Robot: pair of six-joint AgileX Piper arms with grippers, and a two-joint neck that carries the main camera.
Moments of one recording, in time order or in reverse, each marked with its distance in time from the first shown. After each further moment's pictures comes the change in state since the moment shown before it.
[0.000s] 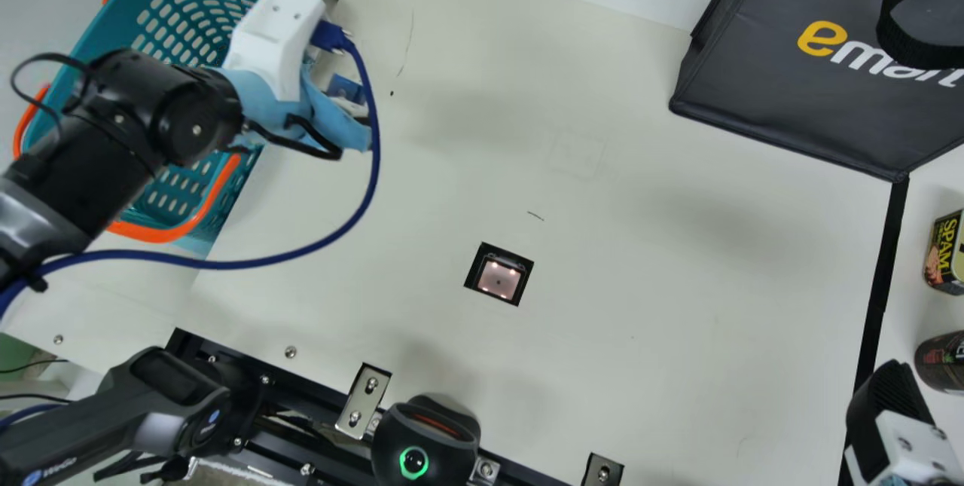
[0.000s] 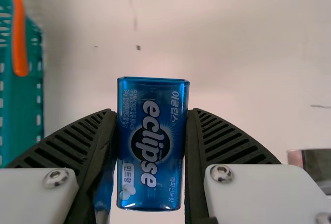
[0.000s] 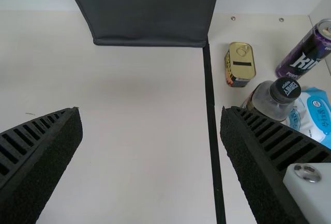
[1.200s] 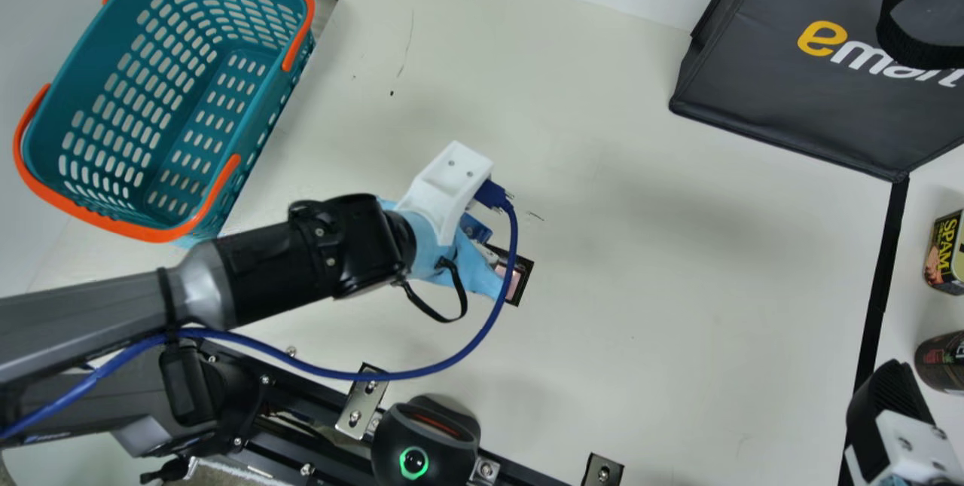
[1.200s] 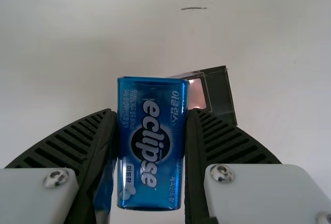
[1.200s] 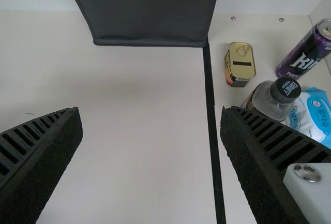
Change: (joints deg) left arm -33.3 11.3 4.5 6.0 -5.1 -30.2; right arm 0.0 0.0 0.0 0.0 0.0 0.0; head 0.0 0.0
